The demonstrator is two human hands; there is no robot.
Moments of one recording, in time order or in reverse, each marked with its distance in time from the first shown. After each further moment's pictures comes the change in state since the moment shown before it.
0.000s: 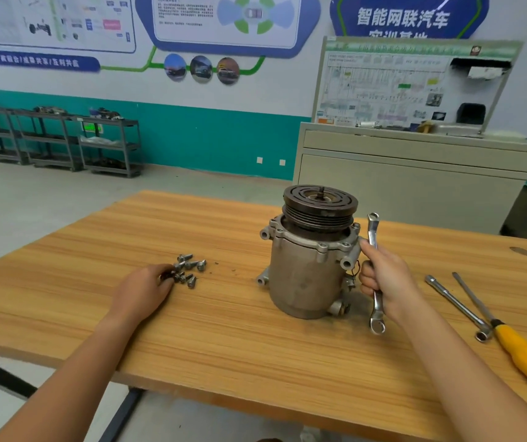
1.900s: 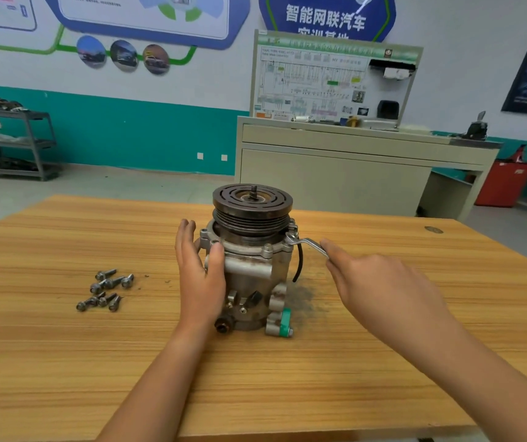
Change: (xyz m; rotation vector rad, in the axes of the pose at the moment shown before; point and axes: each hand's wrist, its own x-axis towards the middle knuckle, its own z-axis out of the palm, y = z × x) left_hand -0.034 0.190 0.046 -1.074 0.154 0.147; right_hand -0.088 -0.056 -0.023 -1.834 0.095 -0.522
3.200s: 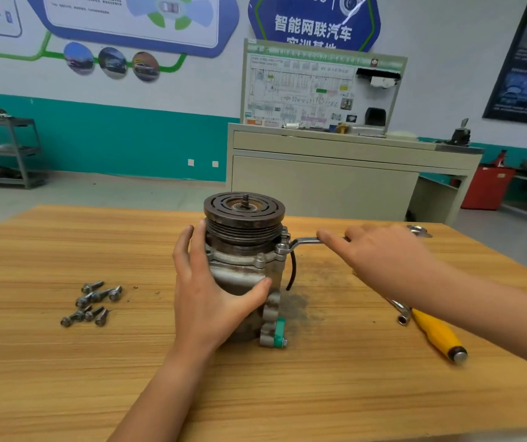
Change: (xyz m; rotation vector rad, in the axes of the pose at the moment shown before) left_hand -0.016 0.018 -0.001 0.341 -0.081 0.239; right_hand 0.043 0.040 0.007 -0.349 0.042 -0.290
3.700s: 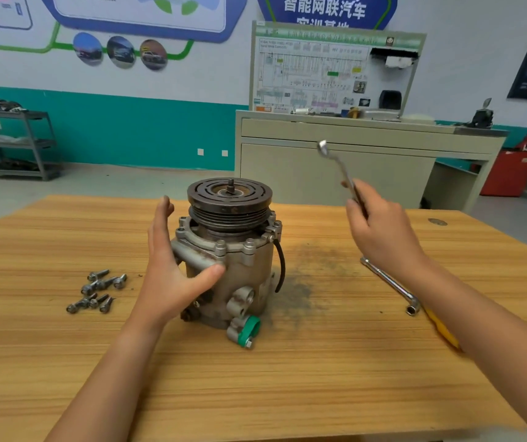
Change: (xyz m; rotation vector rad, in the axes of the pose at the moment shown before) left_hand 0.024 -0.034 -0.034 -0.230 -0.183 -0.027; right_hand 0.022 0.002 0.032 0.898 0.456 0.407
